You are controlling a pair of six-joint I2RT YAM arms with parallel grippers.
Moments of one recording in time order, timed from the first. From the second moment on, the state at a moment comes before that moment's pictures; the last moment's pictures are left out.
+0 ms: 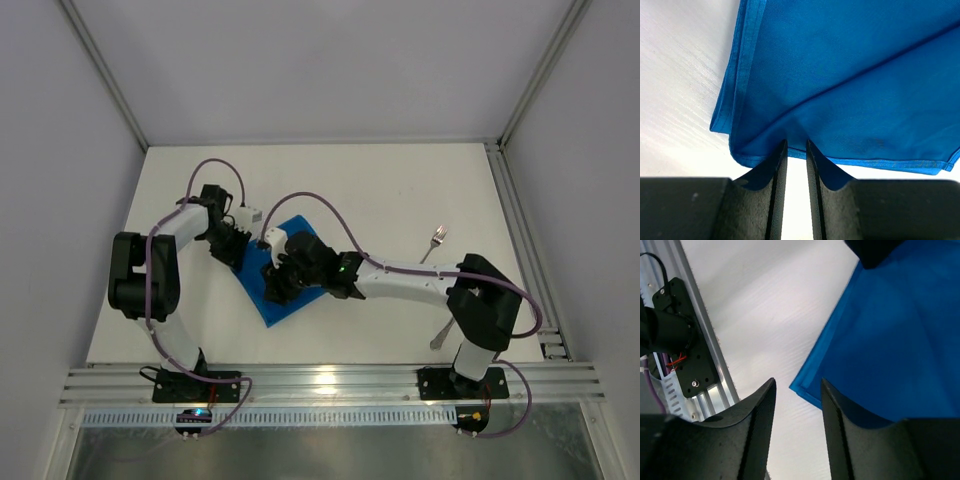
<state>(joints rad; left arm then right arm) -0.10 1.79 1.15 -0.78 0.31 0.45 1.07 1.74 1.17 -0.03 -0.22 0.22</state>
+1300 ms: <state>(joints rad) -0.10 1.74 1.15 -0.78 0.32 0.45 0.74 1.64 0.81 -0.04 -0.03 0.68</state>
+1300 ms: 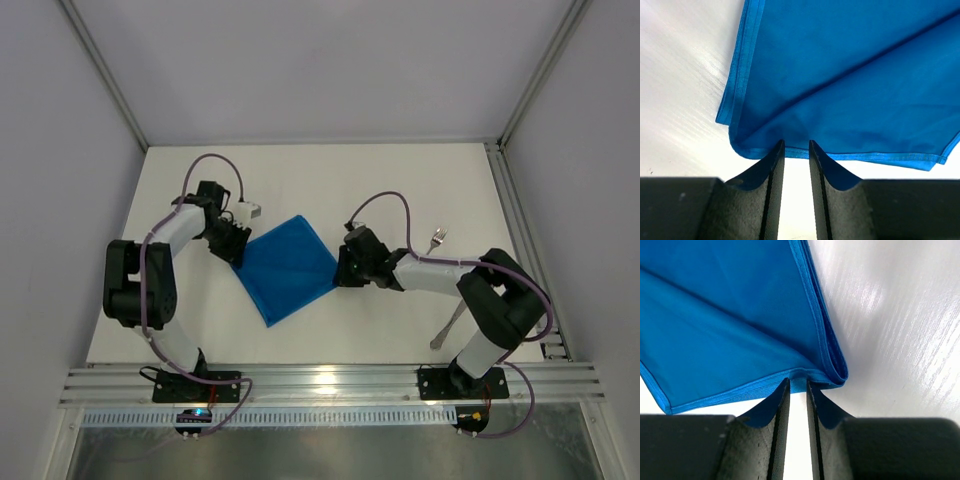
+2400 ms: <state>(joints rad) -0.81 1.48 0.97 -0.88 0.20 0.63 0.57 1.91 1.24 -0.26 -0.13 0.45</state>
